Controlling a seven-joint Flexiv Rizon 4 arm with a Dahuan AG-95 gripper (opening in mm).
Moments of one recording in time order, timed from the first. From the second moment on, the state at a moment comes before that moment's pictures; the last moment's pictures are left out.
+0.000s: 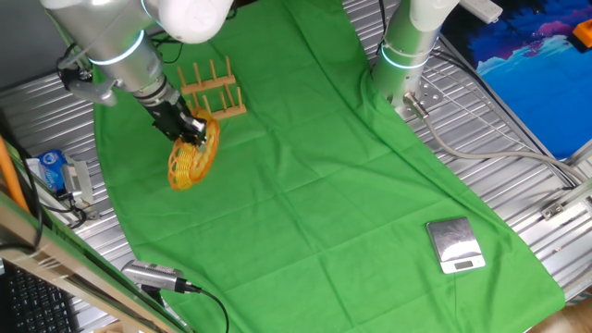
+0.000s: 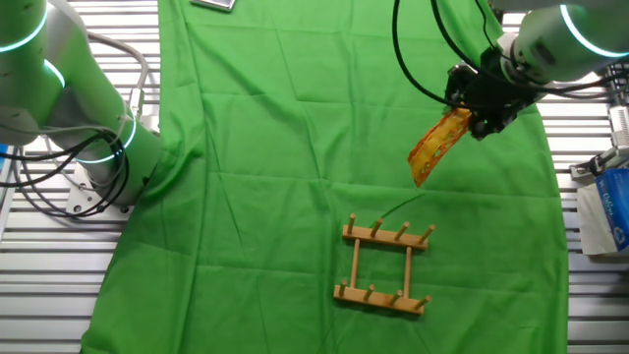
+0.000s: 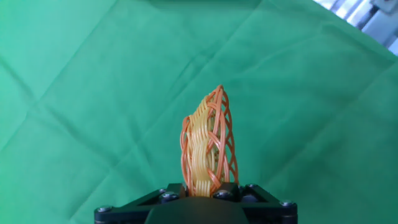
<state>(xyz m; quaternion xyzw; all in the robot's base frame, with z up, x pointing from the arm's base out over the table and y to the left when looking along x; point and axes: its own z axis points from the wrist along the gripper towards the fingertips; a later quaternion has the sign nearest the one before) 0.587 0.024 0.162 0.34 -0.93 -0.12 0.06</state>
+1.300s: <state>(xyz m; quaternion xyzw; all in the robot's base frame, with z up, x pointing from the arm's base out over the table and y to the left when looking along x) 0.595 0.063 0.147 0.36 -0.93 -0.11 0.06</state>
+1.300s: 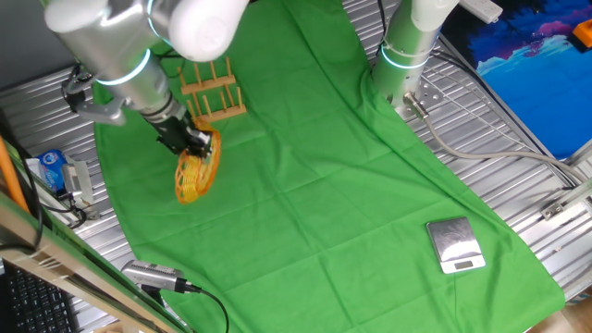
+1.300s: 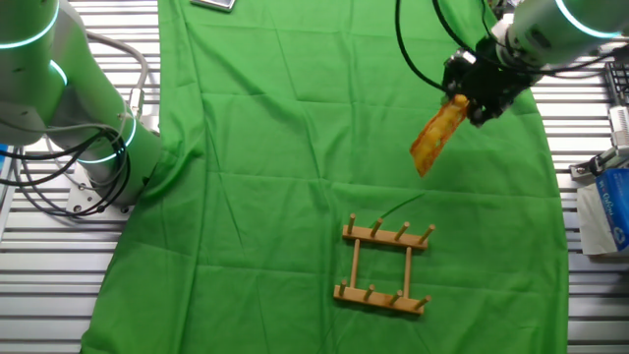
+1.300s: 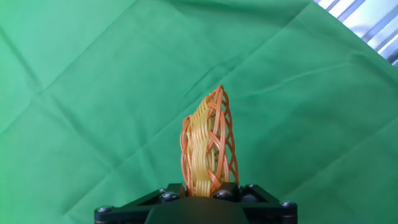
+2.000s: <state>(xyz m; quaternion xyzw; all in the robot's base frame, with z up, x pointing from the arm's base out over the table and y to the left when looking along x) 0.598 0.105 0.132 0.29 -0.95 -0.10 0.05</state>
